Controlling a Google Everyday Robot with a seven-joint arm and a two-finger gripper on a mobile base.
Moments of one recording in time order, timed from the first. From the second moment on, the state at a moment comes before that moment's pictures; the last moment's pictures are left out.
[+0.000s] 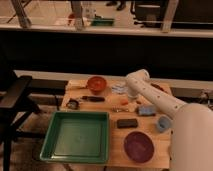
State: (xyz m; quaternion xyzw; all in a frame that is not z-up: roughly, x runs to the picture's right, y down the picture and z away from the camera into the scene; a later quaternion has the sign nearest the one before) arm 0.172 0.088 0.952 -0.29 -0.03 -0.05 0.96
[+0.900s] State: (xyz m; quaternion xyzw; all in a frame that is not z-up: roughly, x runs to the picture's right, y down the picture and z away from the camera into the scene) arm 0.142 0.047 0.908 -0.30 -0.05 -0.08 0.95
